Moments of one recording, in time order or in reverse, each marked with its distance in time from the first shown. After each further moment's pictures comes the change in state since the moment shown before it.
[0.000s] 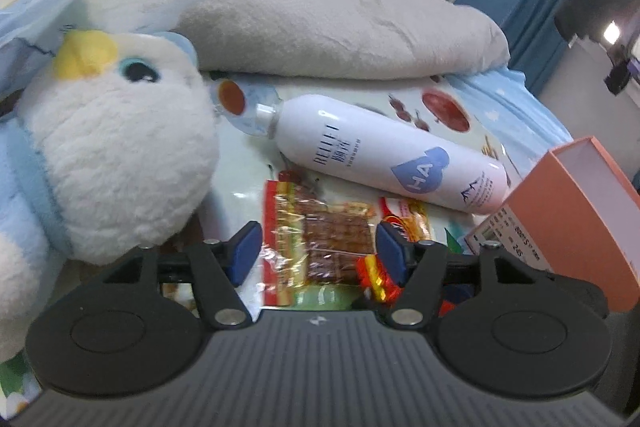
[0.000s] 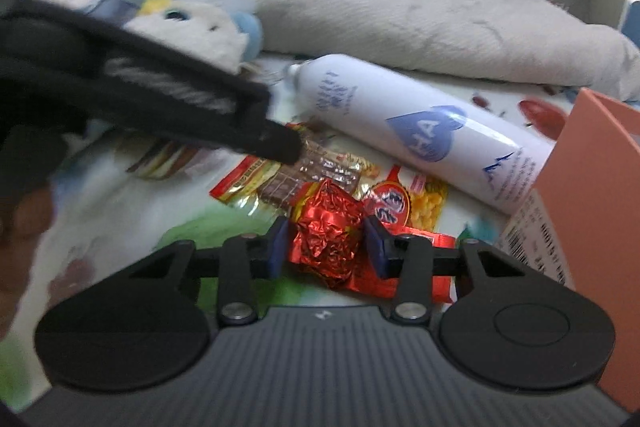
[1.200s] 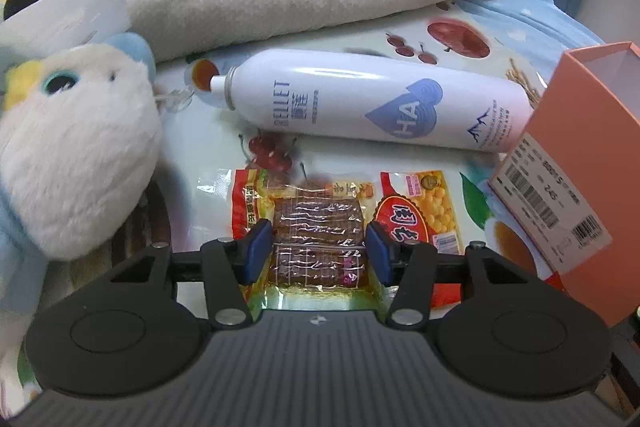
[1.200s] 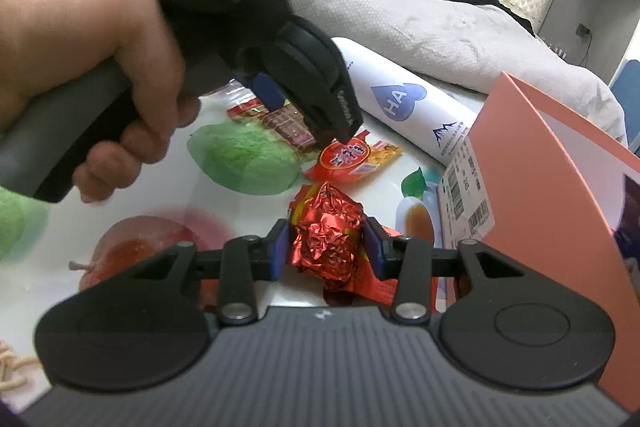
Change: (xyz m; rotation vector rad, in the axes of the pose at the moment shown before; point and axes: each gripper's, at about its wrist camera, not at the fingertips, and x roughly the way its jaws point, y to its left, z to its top) left arm 0.029 -0.060 -0.012 0.166 0.119 0.205; right arm -0.067 0.006 -0.048 -0.167 -0.009 -0.074
